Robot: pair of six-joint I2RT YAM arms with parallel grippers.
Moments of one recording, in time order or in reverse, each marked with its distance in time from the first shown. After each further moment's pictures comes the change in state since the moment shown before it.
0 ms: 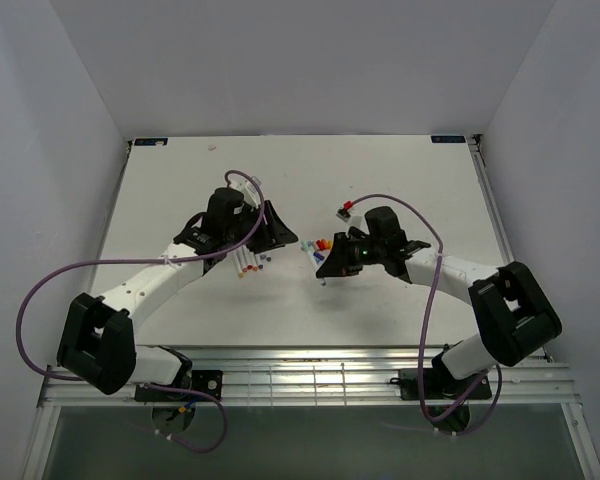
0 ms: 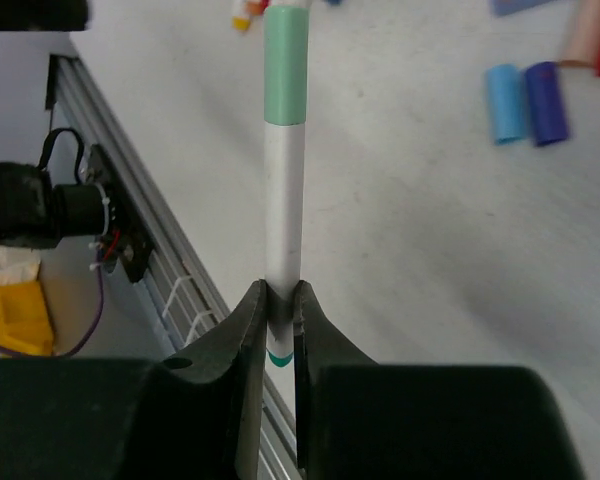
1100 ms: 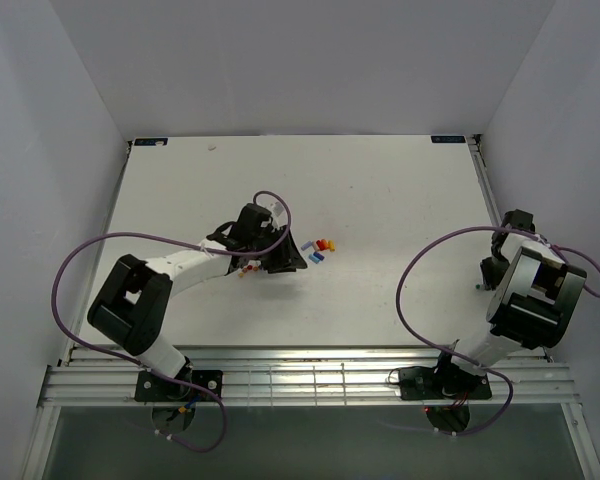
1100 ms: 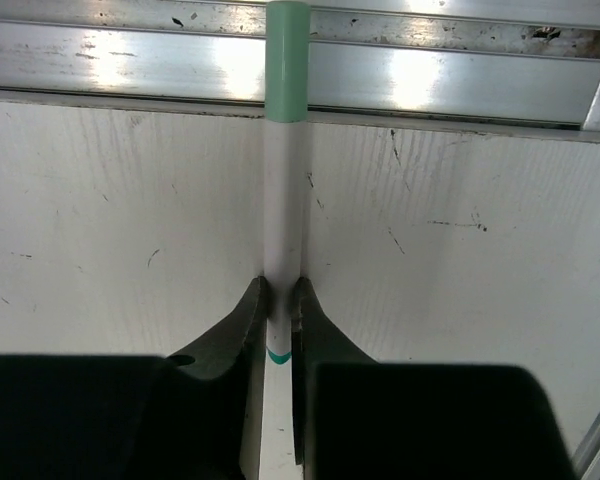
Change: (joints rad) left arm -0.088 0.245 -0.032 0.047 -0.001 0.016; right arm -0.945 0.127 0.149 -0.662 1.025 0.521
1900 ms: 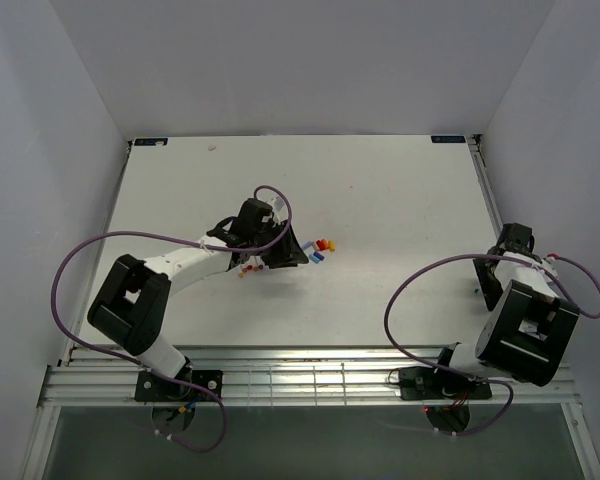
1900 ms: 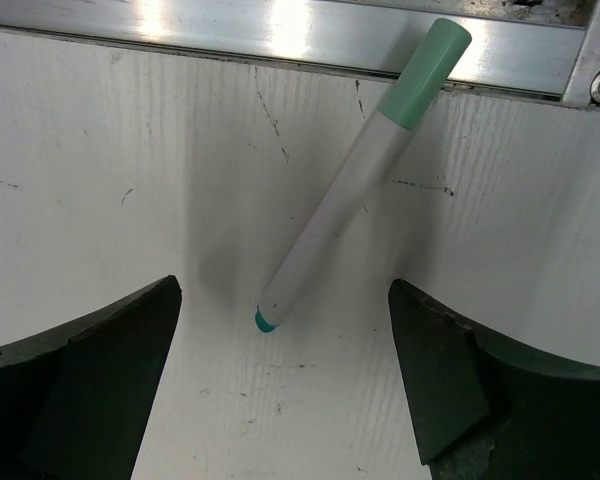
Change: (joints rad) left arm 0.000 0.000 0.033 -0.026 -0.013 -0.002; right arm 0.005 -0.241 -0.187 0.105 -0.029 -0.043
